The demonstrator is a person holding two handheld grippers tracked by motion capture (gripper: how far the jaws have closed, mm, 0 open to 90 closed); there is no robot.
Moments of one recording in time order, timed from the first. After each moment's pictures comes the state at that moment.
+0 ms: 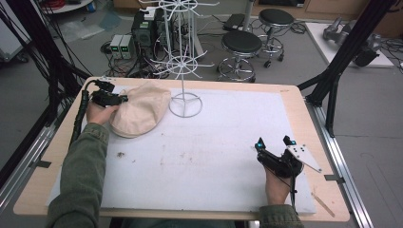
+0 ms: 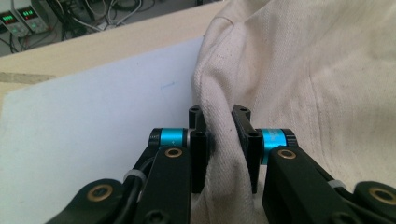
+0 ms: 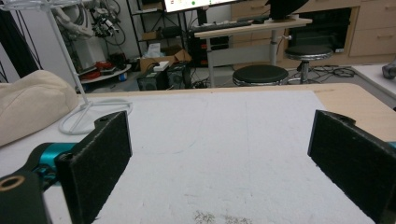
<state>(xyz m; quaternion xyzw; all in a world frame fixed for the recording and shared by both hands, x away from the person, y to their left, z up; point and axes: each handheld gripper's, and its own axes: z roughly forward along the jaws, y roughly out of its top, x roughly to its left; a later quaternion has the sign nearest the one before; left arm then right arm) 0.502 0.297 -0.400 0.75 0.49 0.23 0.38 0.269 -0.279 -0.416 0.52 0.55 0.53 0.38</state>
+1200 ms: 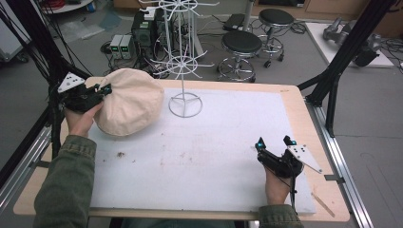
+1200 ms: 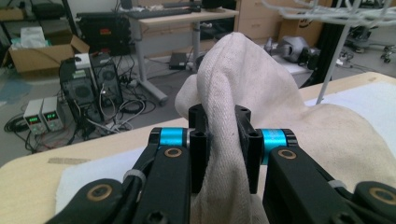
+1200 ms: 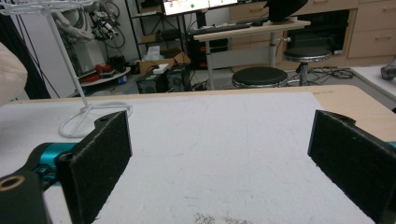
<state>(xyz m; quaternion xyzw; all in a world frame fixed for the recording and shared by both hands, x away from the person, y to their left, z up) 0.411 0.314 -0.335 0.66 0.41 0.33 0.54 0.268 -0.279 -0.415 0.53 0.54 0.53 0.38</state>
